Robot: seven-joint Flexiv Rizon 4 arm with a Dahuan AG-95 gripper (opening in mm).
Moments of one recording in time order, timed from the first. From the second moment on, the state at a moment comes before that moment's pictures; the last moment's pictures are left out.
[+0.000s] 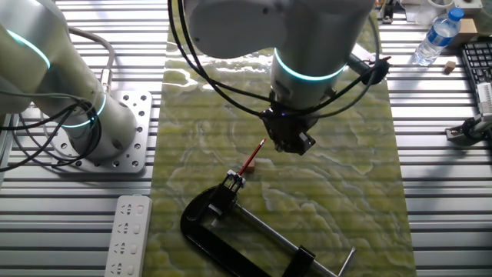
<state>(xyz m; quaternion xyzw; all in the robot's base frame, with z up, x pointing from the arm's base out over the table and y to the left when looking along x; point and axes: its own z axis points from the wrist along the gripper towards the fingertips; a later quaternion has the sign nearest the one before) 0.434 -0.087 0.112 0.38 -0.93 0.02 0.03</state>
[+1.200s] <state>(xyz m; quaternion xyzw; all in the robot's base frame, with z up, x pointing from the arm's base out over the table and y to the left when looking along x) 0.385 -0.088 0.082 0.45 -0.89 0.02 0.03</state>
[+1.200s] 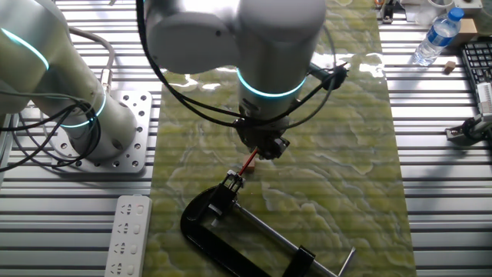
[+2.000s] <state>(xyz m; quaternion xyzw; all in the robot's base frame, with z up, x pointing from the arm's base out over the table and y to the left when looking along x) 0.375 -0.089 0.070 0.46 -0.89 0.02 0.02</state>
